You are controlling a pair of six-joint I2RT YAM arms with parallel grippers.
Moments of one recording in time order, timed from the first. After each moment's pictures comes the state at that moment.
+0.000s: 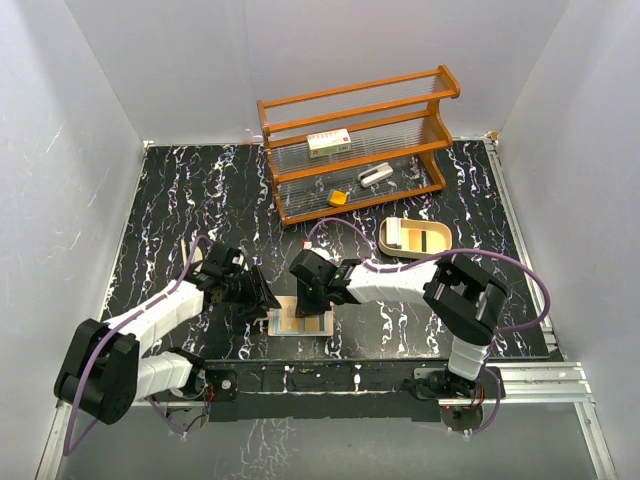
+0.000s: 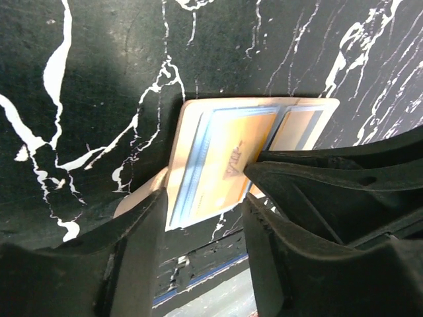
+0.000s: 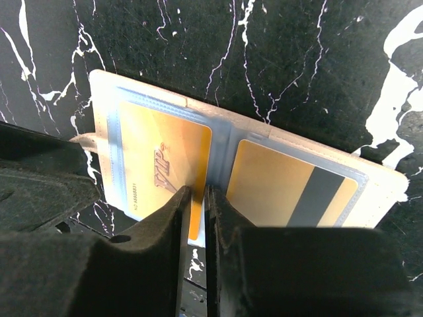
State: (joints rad) left arm -0.41 1.18 0.50 -0.42 0.38 -0.82; right arm 1.04 1.78 1.05 -0.30 -0.01 0.95
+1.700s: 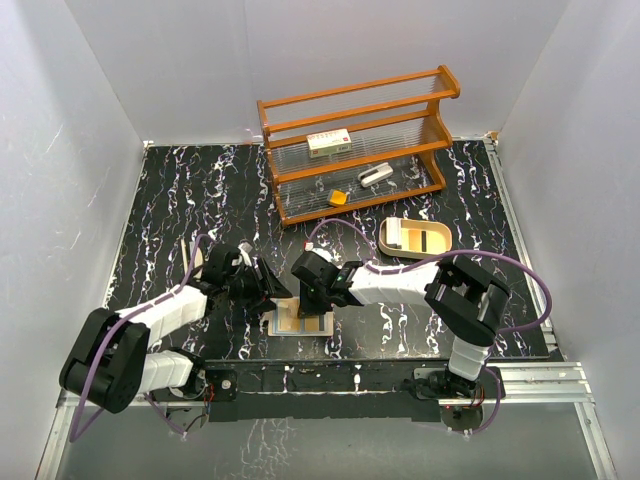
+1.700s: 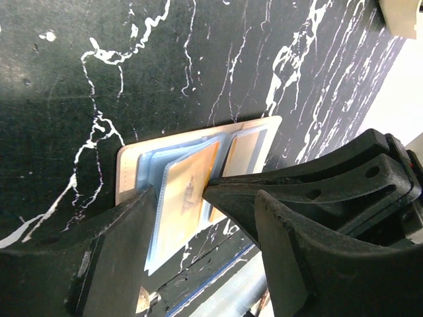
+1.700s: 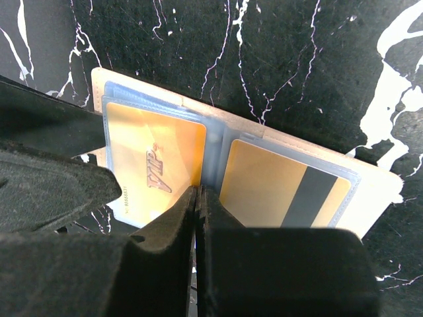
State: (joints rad) left arm -0.41 1.24 0.41 -0.07 0.48 -0.91; right arm 1.04 1.77 1.02 -0.27 0.00 0.95
